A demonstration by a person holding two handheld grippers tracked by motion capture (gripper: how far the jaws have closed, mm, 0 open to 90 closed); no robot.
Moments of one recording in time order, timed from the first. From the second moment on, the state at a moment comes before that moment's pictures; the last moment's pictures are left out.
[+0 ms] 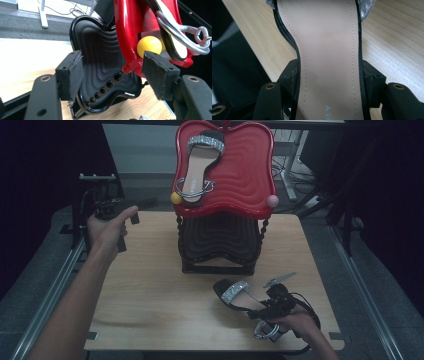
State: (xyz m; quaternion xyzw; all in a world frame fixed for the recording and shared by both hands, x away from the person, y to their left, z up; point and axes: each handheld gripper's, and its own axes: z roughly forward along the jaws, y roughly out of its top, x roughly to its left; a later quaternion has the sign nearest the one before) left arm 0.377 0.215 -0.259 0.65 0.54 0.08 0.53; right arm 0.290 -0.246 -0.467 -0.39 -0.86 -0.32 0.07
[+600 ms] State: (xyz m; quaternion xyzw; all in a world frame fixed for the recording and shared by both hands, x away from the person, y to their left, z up) left arm 0.377 0.214 -0.257 0.65 0.54 0.08 0.53; right arm 0.276 -0.351 -0.462 -0.47 -0.78 -0.41 0.07
